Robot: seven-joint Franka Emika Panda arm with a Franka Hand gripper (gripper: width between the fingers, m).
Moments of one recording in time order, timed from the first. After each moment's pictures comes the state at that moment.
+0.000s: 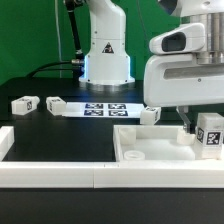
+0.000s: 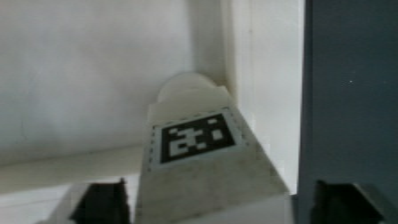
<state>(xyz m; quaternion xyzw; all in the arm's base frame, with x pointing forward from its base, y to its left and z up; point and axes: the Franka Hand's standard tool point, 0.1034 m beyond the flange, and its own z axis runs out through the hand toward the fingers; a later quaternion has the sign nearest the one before) 0.632 0.122 0.070 -1.00 0.05 -0.05 0.05</state>
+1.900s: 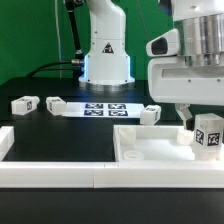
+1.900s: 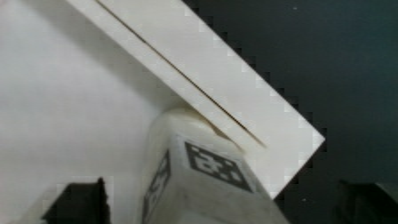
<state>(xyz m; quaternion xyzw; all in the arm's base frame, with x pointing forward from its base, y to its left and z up) 0.629 0.123 0.068 -0.92 0.38 -0.01 0.10</state>
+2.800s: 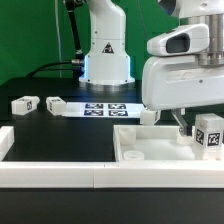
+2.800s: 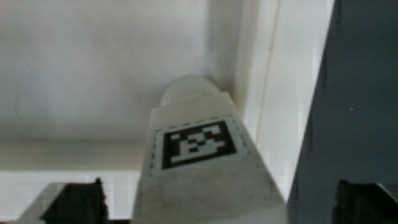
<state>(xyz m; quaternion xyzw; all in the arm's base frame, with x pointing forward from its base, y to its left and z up) 0.630 0.121 0.068 -1.00 -0.03 -0.05 0.05</state>
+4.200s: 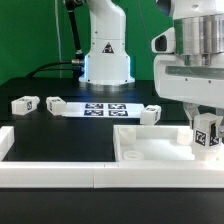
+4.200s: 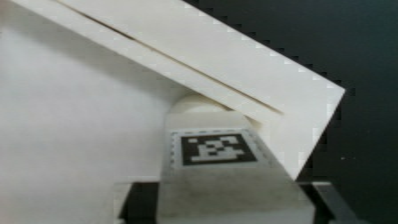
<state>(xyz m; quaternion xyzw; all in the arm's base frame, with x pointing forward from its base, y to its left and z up) 0.629 0.117 0.067 -0.82 0.56 0.00 0.08</state>
